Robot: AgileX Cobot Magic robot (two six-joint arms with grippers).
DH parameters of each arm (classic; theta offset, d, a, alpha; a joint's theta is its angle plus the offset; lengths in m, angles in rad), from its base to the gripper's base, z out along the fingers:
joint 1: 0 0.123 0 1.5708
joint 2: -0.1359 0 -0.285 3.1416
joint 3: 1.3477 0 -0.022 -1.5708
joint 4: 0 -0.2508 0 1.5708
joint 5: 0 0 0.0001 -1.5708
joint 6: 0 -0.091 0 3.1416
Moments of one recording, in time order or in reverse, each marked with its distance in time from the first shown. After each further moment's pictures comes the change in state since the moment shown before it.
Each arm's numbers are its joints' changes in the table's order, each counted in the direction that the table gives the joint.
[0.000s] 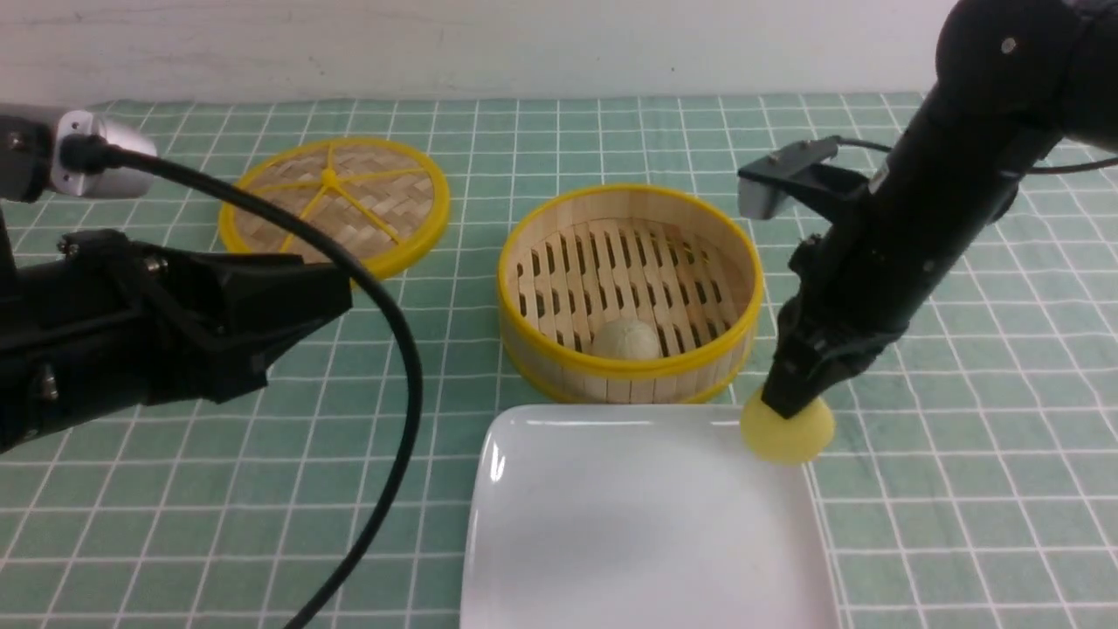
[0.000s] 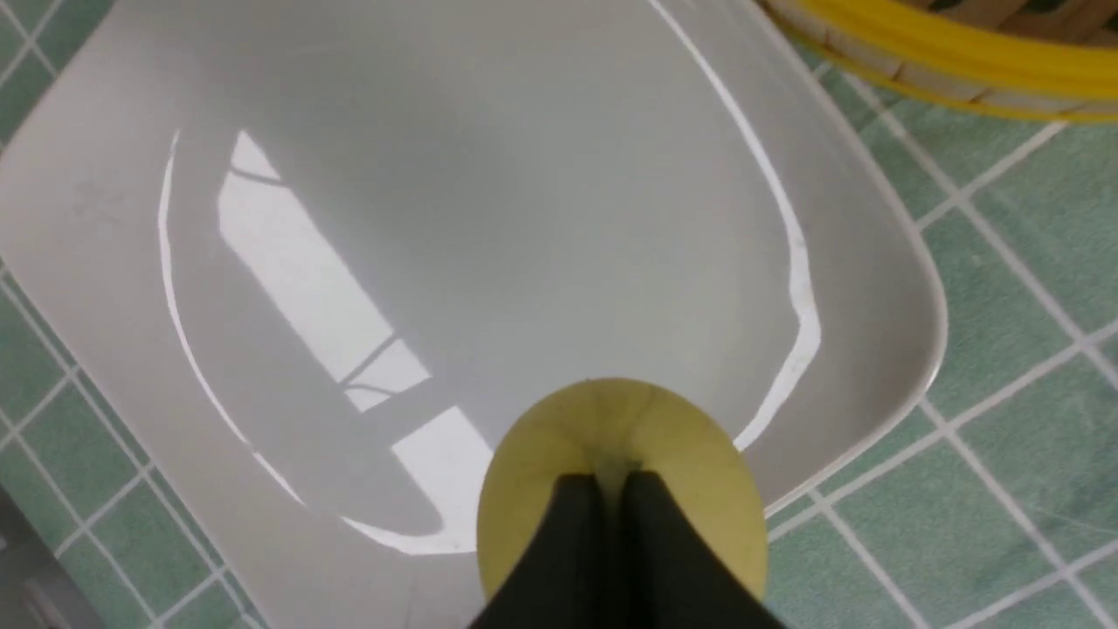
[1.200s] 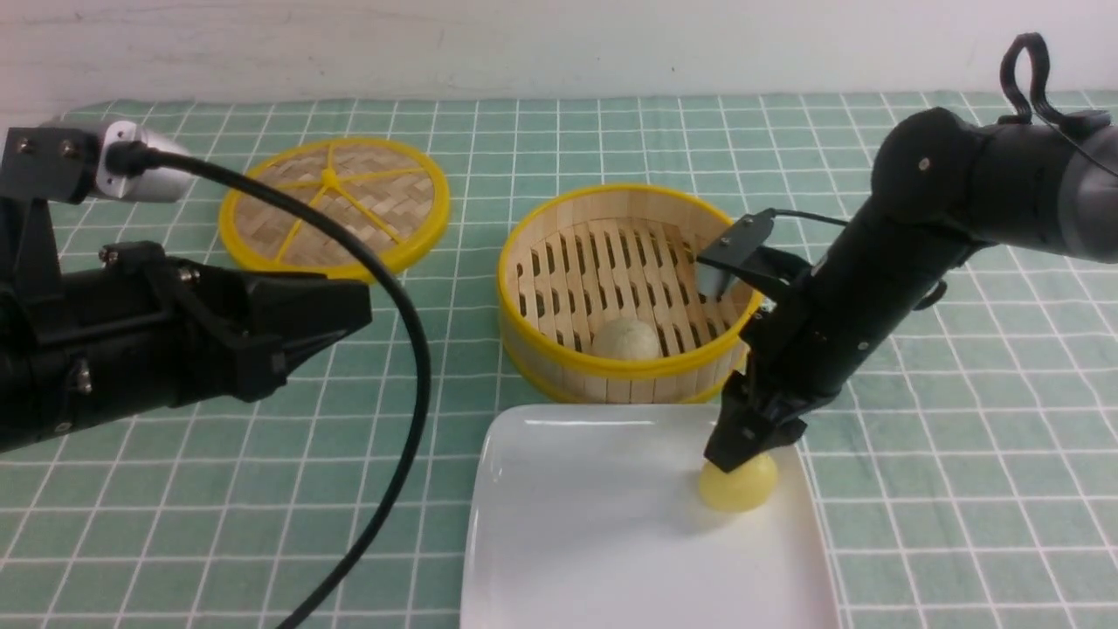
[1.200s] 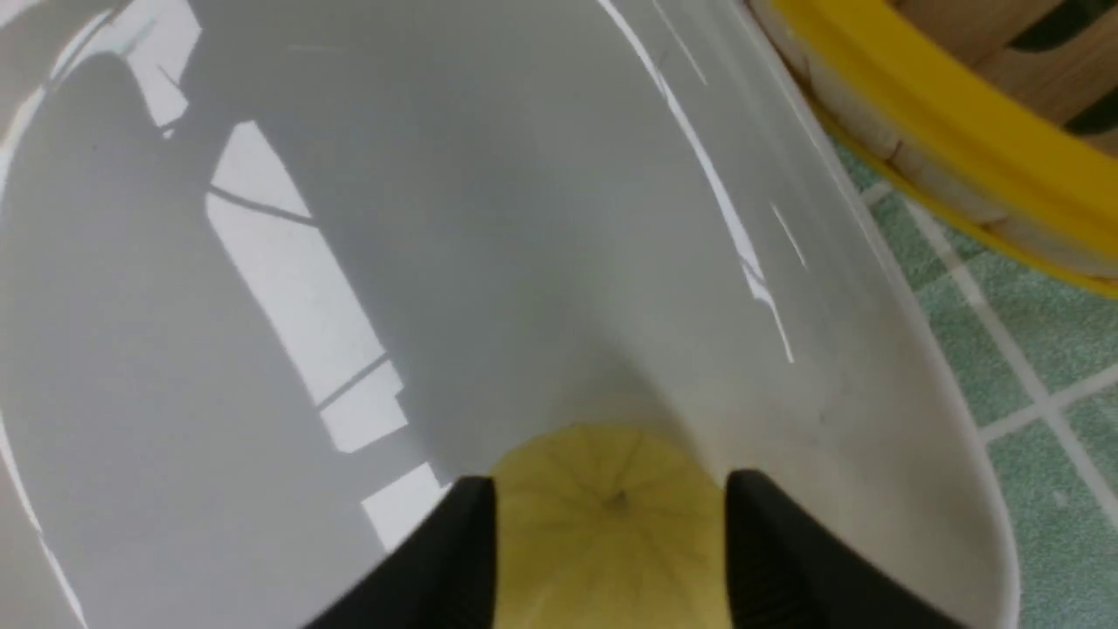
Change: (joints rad) right arm 0.000 -0.121 0.091 -0.127 -0.229 0.254; left arm 0.000 -0.070 -0.001 0.026 0.024 -0.021
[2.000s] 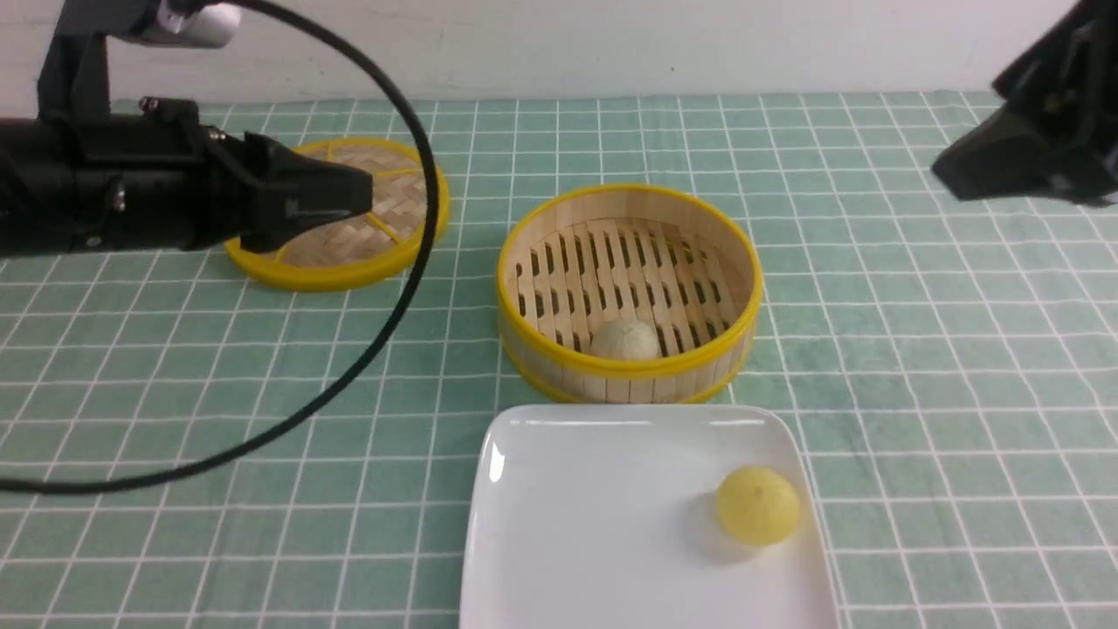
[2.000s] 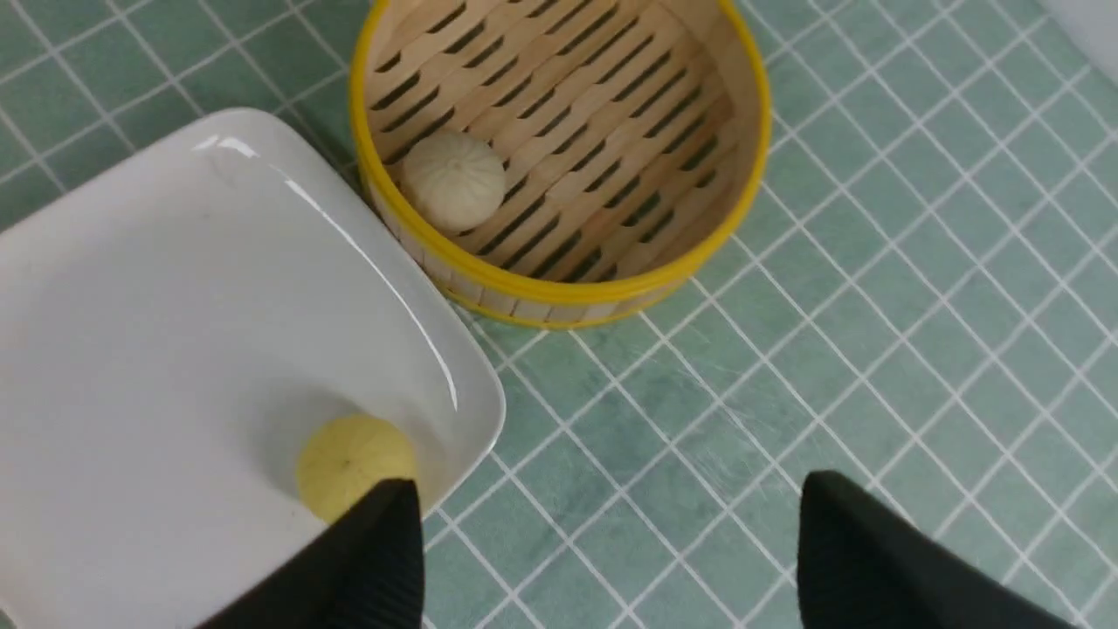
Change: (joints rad) right arm 0.000 0.638 -0.170 0.396 0.178 -0.329; left arm 0.000 -0.338 -0.388 -0.191 0.063 0.100
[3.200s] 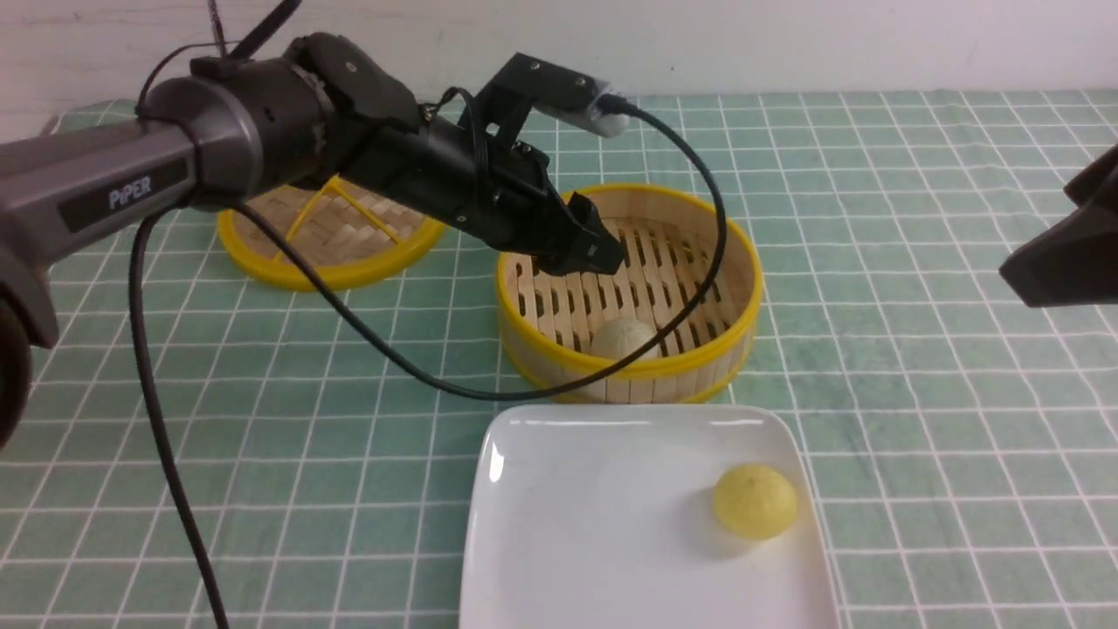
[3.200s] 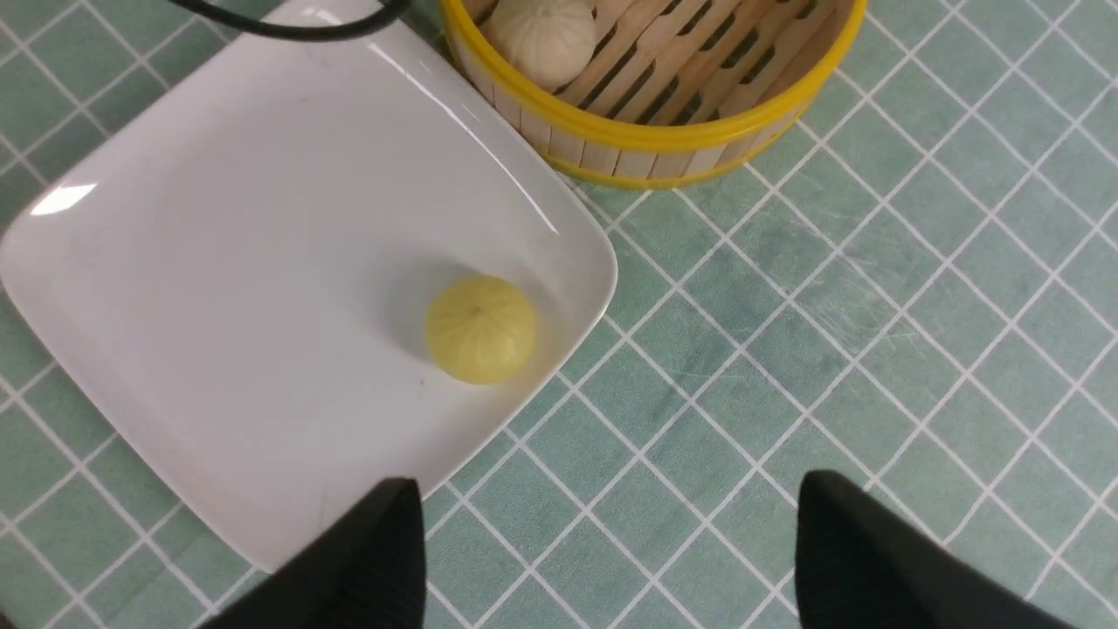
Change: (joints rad) right arm 0.000 0.086 0.110 -0.042 0.092 -0.076; left arm -0.403 -0.613 -0.540 -0.331 -0.106 0.207
